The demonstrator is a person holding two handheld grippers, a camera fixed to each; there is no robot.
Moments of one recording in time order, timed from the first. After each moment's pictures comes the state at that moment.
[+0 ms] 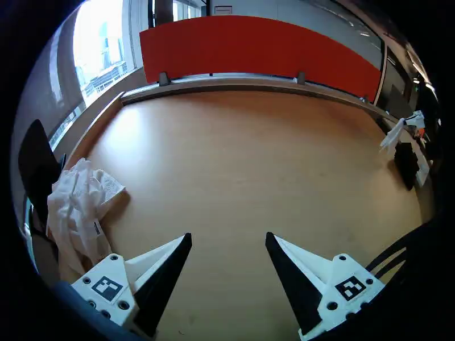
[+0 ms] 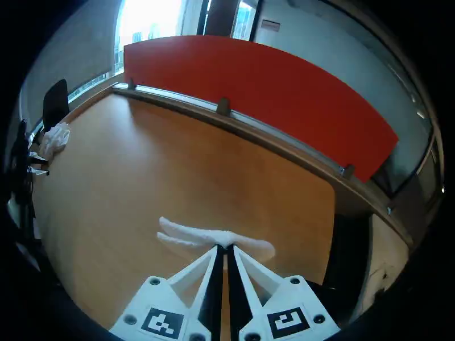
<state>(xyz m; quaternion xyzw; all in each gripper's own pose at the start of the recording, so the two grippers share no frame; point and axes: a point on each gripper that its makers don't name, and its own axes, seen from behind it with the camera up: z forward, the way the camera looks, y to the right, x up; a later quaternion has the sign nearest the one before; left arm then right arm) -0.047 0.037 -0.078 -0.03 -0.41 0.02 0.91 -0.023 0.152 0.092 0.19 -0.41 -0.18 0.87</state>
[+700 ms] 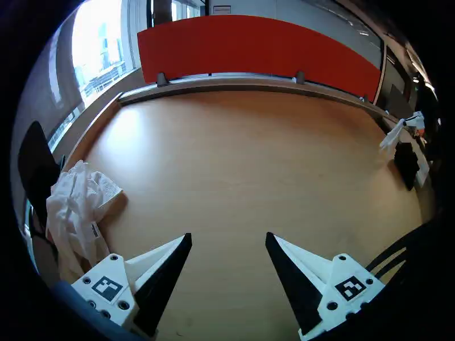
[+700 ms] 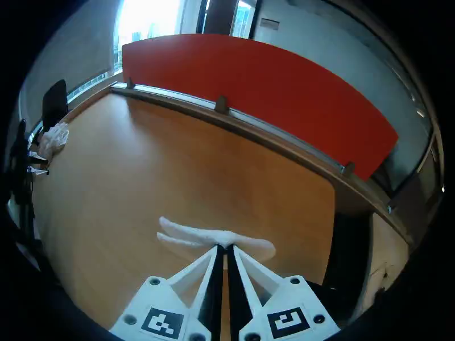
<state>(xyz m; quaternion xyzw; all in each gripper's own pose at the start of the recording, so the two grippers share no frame) -0.048 0.041 -0.072 -0.03 -0.41 0.02 0.91 -0.028 0.157 0.091 0.19 -0.42 -0.18 0.87</state>
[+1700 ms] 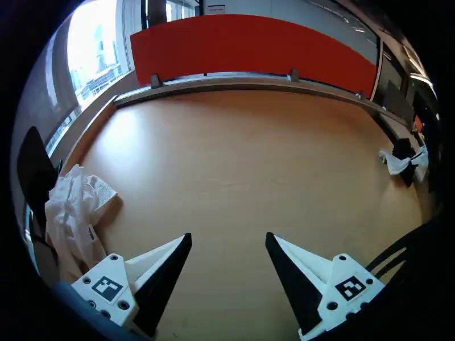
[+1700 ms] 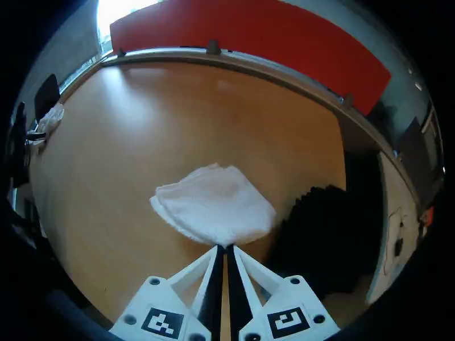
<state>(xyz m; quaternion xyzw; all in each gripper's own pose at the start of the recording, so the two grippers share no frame) -0.048 0.055 -0.071 -0.04 -0.41 0.03 0.91 -0.122 0.224 -0.042 0.15 -0.53 -0.15 0.83</state>
